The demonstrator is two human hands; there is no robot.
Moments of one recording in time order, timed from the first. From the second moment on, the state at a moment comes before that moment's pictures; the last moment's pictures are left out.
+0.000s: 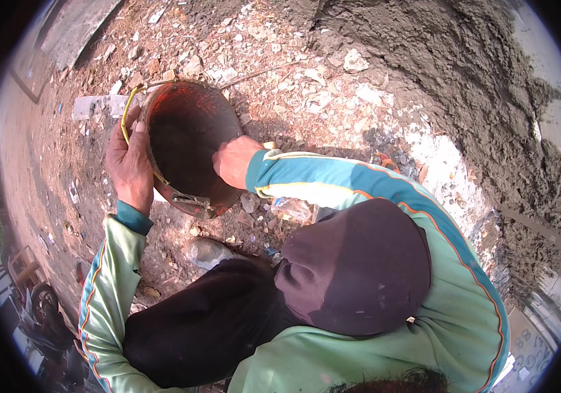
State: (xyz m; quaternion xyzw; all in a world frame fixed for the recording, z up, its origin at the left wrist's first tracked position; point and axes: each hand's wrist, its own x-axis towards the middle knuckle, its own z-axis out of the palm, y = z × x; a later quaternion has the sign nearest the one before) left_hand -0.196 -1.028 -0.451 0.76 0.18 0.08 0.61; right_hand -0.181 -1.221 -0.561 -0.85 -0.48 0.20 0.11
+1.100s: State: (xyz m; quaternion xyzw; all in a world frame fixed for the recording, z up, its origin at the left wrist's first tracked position) left_hand -0.187 -0.978 -0.428 0.71 0.22 0.01 0.67; right_hand -0.115 -1.583 -0.460 -0.89 0.05 0.13 0.43
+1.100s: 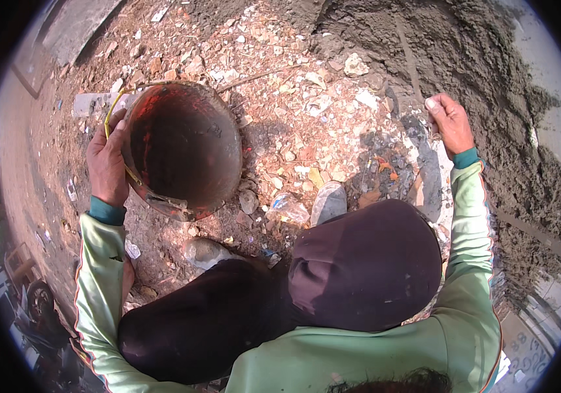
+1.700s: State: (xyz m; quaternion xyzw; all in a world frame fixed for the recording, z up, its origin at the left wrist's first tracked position) left_hand -0.183 -1.139 -0.412 0.66 0.14 -0.14 0.73; right_hand -0.168 -1.365 -0.500 -0.88 -0.37 0.30 0.03
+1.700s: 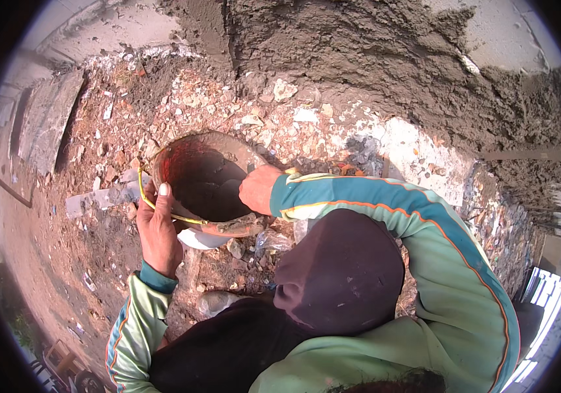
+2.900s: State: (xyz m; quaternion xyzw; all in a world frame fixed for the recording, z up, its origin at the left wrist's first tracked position) left_hand -0.197 -1.060 -0.439 0.64 0.18 -0.07 0.75; right_hand -0.046 -1.572 -0.381 -0.88 0.03 0.06 0.47
